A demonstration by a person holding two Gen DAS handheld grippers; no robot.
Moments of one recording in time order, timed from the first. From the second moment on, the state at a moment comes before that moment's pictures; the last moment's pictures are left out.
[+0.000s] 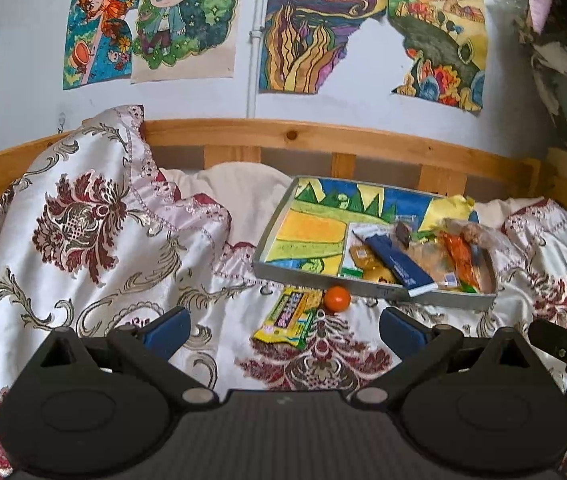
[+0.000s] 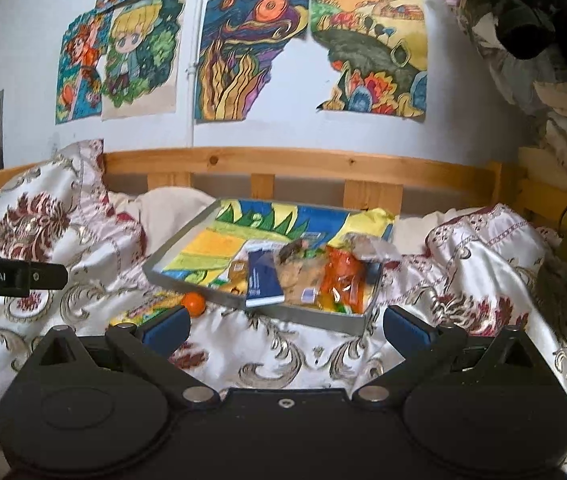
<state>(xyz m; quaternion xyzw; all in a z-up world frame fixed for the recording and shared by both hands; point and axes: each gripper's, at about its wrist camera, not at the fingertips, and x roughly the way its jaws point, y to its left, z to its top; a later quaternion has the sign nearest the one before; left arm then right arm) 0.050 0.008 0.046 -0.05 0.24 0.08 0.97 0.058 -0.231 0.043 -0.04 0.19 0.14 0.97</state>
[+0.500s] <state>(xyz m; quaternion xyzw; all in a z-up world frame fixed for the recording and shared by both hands) 0.057 0.002 0.024 -0.03 0.29 0.08 0.95 0.067 -0.222 0.029 -0.05 0.22 0.15 0.96</state>
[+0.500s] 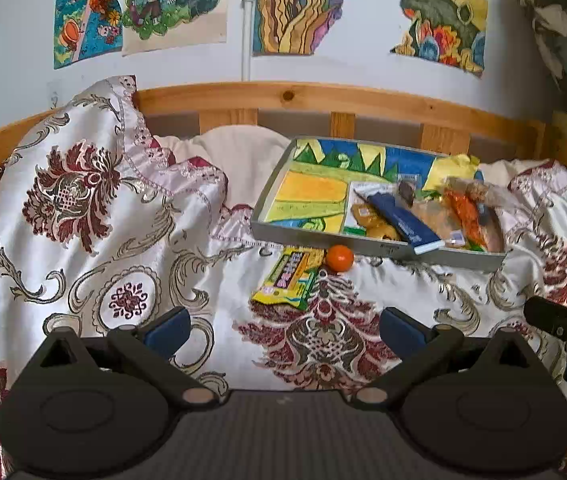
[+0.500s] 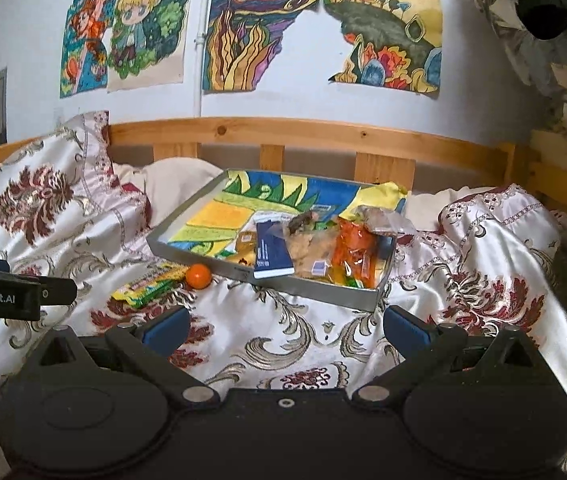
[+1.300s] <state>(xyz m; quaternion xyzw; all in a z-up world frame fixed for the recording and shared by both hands) 0.111 0.010 0.002 -0.02 0.32 0.11 0.94 0.108 -0.215 0.020 -0.06 0.24 0.15 0.96</state>
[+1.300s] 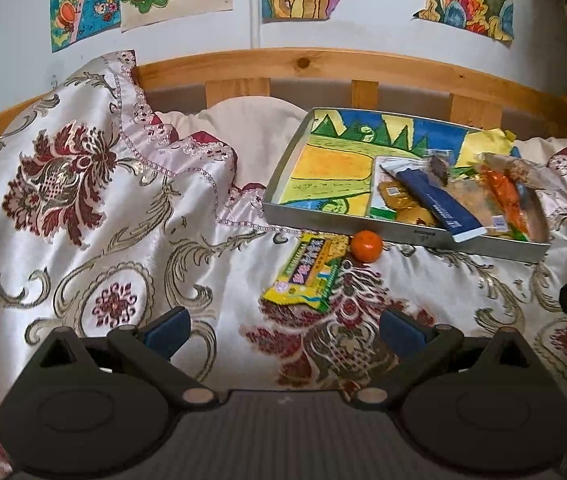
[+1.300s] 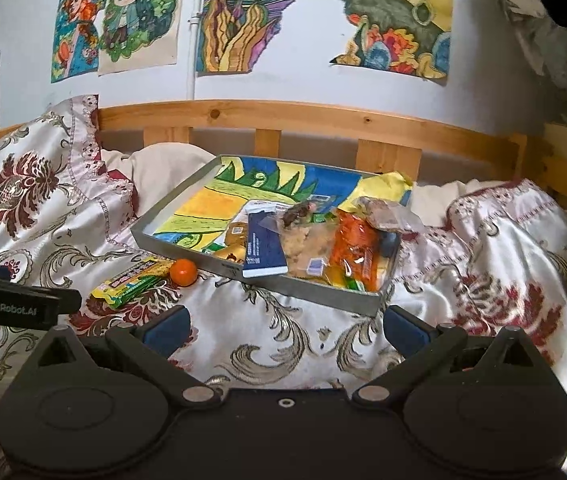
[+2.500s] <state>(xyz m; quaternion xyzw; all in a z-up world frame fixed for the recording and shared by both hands) 0.264 0.049 -0.049 0.01 0.45 0.01 0.89 0.238 -0.147 -0.043 -0.07 0.31 0.37 0.87</state>
